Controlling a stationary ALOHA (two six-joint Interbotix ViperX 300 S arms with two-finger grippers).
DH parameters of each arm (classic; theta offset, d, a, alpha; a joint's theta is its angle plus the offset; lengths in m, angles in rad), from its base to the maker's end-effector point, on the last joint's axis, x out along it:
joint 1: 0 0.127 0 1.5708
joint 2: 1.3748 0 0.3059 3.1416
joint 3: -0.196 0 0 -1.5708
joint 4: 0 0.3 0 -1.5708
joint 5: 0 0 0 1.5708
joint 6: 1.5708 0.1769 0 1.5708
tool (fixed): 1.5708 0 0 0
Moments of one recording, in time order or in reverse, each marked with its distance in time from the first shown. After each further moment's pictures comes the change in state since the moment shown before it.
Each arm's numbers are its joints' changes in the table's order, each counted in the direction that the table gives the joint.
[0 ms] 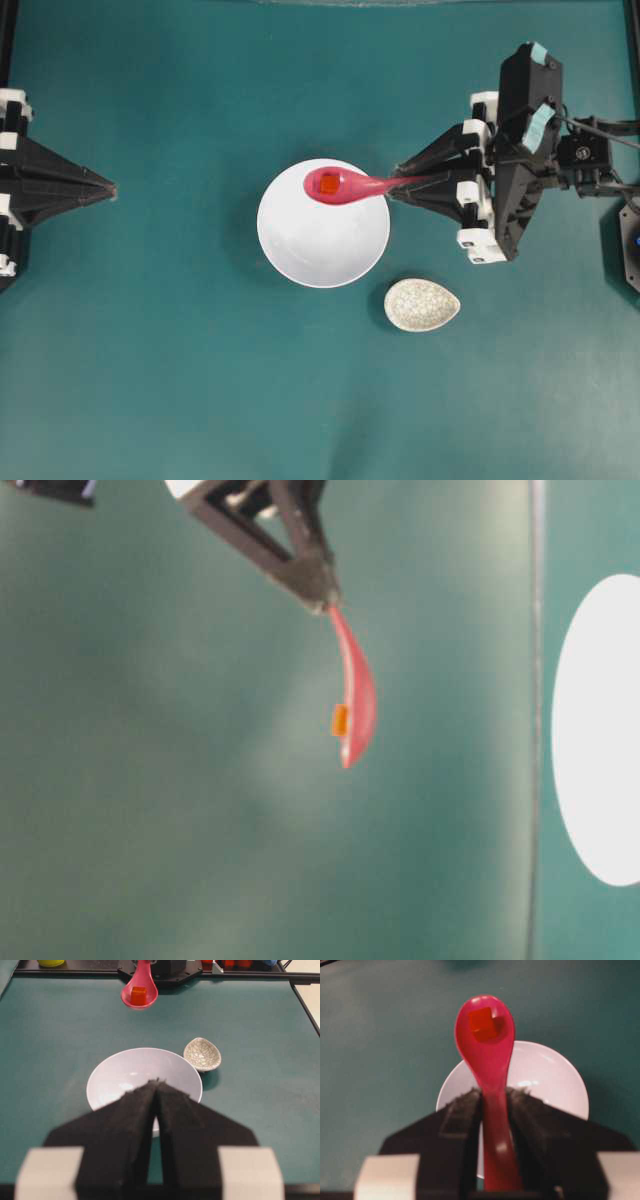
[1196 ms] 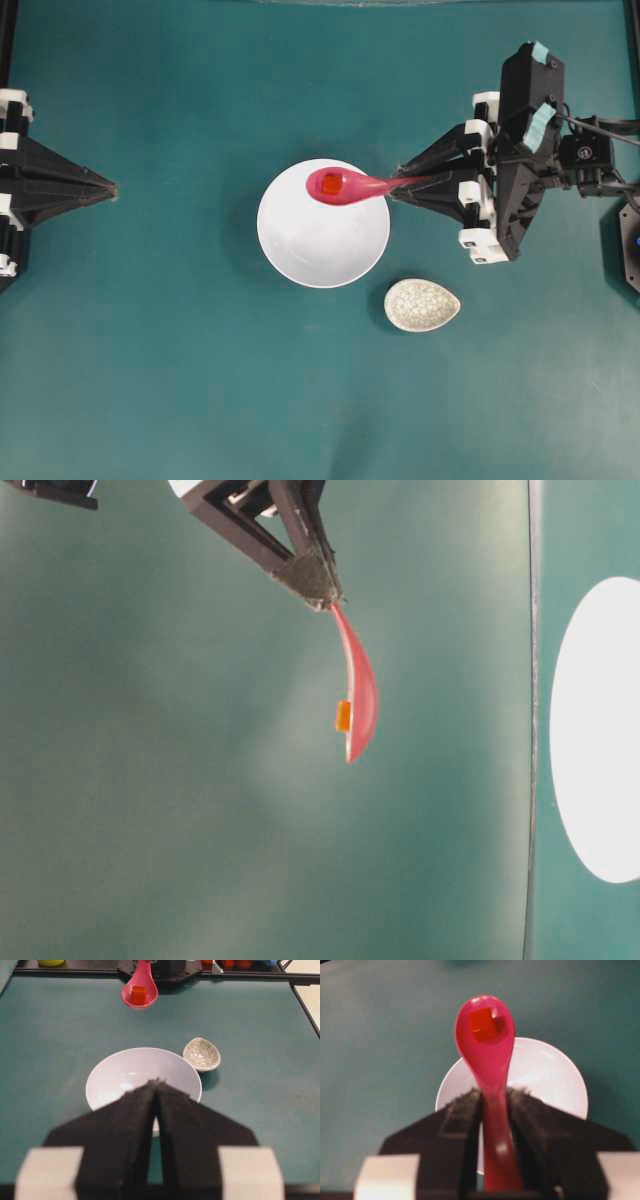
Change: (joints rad) left arm -0.002 -0.005 0.000 0.002 0.000 -0.008; right arm 0.000 0.005 0.000 0.000 -0.017 0.005
